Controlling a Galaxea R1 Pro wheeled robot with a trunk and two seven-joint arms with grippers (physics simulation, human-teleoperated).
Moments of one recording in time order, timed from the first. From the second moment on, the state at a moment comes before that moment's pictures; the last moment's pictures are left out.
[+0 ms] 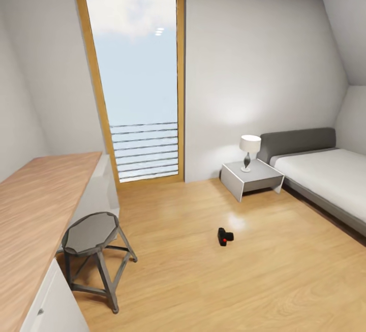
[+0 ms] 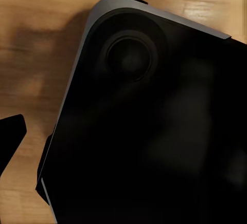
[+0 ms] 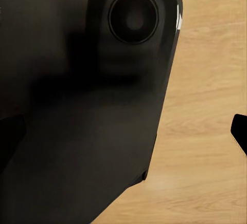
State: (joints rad) left arm 0.00 0.00 0.02 -0.04 0.36 -0.06 0.00; right arm 0.00 -0.01 0.01 0.00 0.14 -0.01 -0.01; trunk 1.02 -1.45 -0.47
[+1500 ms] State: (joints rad) left arm 0.00 0.00 0.01 -0.04 0.36 -0.06 0.00; right arm 0.00 0.00 0.01 0.00 0.13 -0.04 -0.01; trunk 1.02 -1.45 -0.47
